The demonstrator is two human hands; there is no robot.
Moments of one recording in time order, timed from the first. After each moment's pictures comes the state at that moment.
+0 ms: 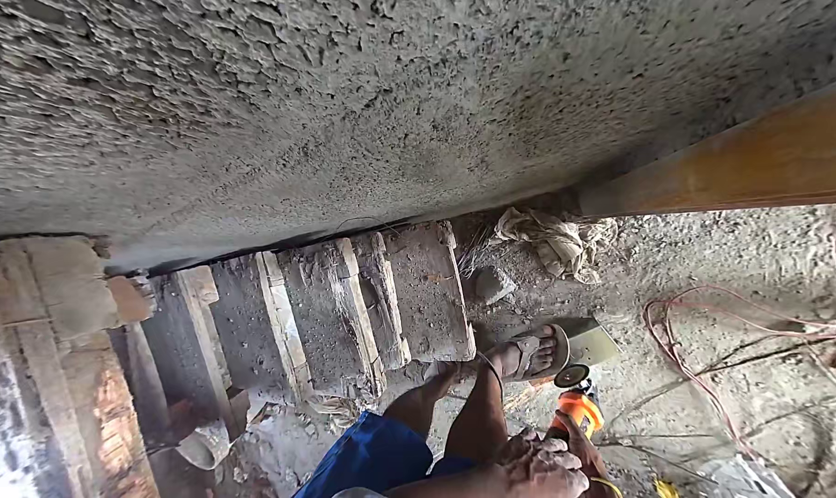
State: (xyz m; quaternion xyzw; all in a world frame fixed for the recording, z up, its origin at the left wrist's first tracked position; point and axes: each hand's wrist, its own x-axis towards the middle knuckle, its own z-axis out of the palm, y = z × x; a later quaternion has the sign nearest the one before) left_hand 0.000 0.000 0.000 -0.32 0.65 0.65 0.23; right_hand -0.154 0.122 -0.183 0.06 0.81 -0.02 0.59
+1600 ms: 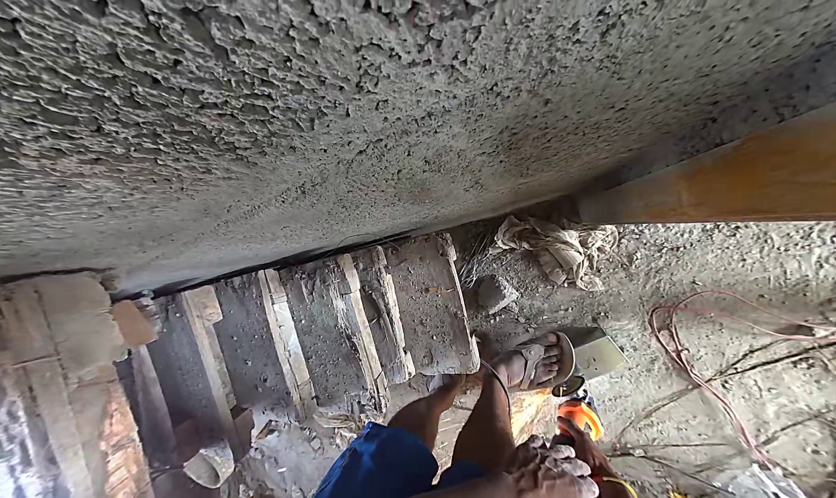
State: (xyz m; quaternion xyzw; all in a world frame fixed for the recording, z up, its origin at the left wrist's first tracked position) left_hand 0.002 -0.020 0.005 -0.33 0.62 0.67 0.24; right_hand -0.125 -0.044 -0.022 -0.15 0.62 -0.02 0.77
